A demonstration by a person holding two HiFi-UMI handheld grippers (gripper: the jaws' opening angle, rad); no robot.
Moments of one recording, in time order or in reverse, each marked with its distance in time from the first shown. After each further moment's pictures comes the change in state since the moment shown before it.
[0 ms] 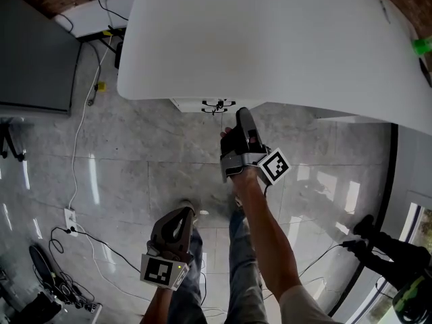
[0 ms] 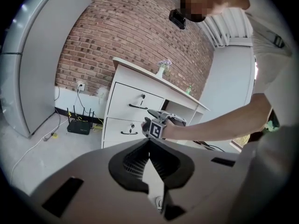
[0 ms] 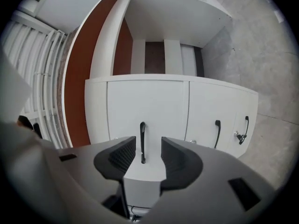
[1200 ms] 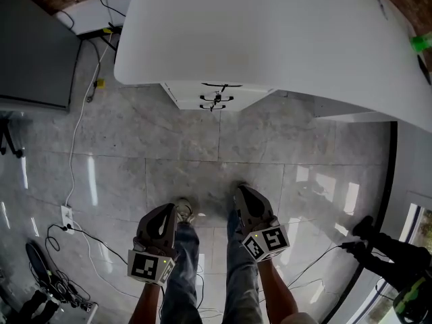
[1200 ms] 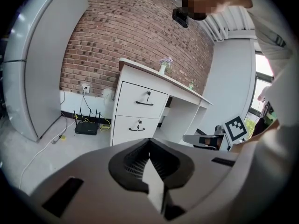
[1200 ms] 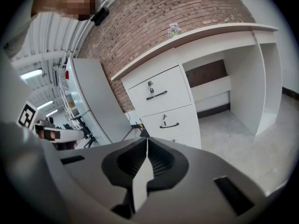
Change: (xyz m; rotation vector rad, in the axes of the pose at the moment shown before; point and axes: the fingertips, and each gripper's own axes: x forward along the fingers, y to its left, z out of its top) left arm -0.019 0.022 -0.023 0.042 0.018 0.057; right arm -0.206 0.016 -0.068 -1.089 0.493 -0.277
